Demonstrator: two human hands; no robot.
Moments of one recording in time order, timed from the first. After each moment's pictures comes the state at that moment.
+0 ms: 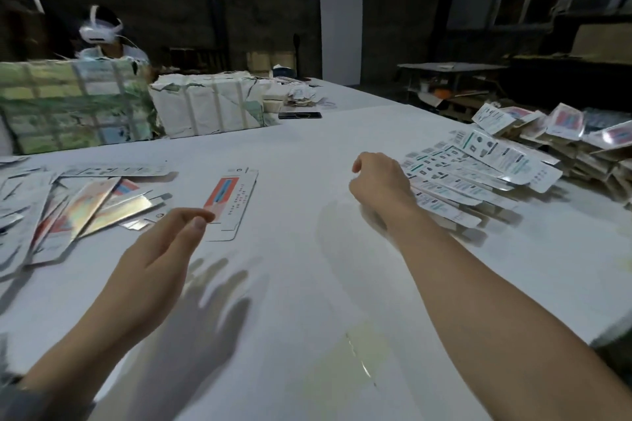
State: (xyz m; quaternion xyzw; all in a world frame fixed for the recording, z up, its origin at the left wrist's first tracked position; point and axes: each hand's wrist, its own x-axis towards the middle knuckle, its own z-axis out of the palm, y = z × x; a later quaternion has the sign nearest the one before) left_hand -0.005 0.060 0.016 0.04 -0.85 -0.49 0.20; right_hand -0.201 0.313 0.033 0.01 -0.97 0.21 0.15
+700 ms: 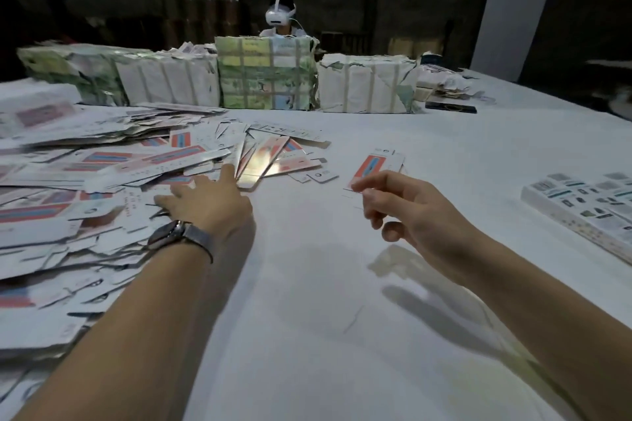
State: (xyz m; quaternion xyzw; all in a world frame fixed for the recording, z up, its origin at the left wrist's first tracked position) left_hand 0.011 -0.059 0.012 0.45 -0.89 -0.05 0.06; right_hand -0.074 0.198 0.029 0.36 -0.68 0.61 -0.20
